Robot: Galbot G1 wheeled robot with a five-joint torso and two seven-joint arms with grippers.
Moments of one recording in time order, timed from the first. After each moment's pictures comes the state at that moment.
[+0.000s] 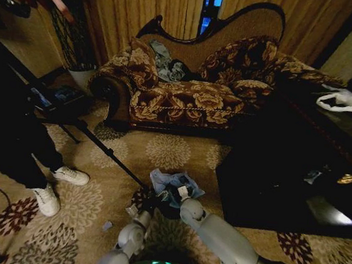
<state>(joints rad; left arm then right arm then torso) 1.30 -1.38 -0.17 -1.67 -0.91 -0.06 0.06 -0.68 1.14 -0.49 1.50 0.70 -0.58 0.56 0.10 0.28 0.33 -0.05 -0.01</state>
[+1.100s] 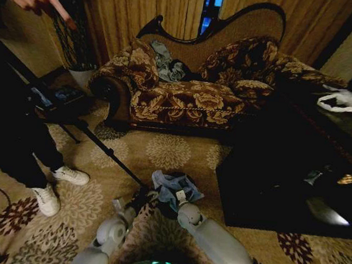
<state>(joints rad) 1.36 -1.28 -0.32 -1.93 -0.94 0.29 0.00 -0.73 1.20 -0.46 1.43 0.62 -0.53 0.50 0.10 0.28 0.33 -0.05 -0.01</state>
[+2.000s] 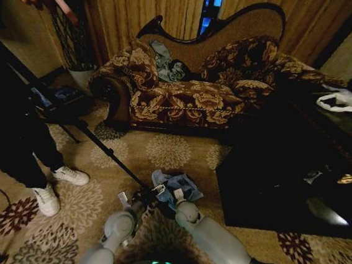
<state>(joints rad) 1.34 -1.32 -0.26 -1.97 -1.05 0.33 -0.23 -0.68 1.22 -0.49 1.44 0.69 -0.54 0.56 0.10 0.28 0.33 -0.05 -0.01</state>
